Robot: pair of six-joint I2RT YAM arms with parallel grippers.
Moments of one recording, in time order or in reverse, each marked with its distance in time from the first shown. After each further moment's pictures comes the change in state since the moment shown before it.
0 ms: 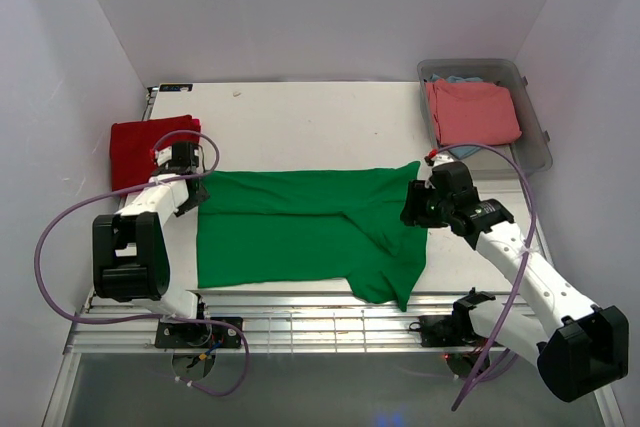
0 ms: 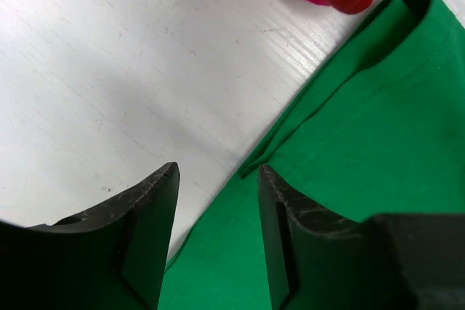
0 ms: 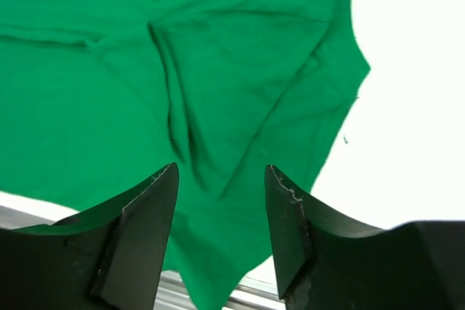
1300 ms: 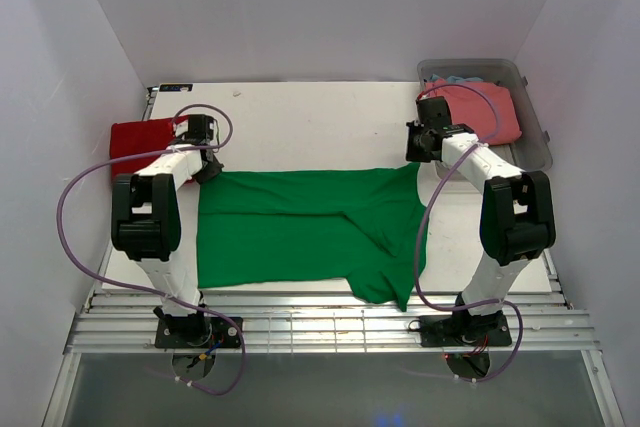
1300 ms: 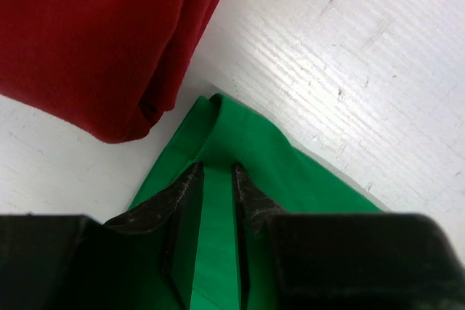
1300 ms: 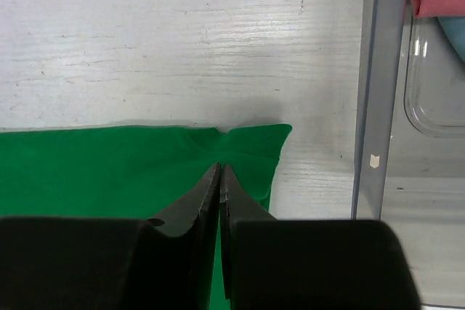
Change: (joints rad) left arm -0.066 0.285 0.290 0.047 0.076 -0.043; right arm -0.165 0.774 0.554 0.167 0.117 -0.110
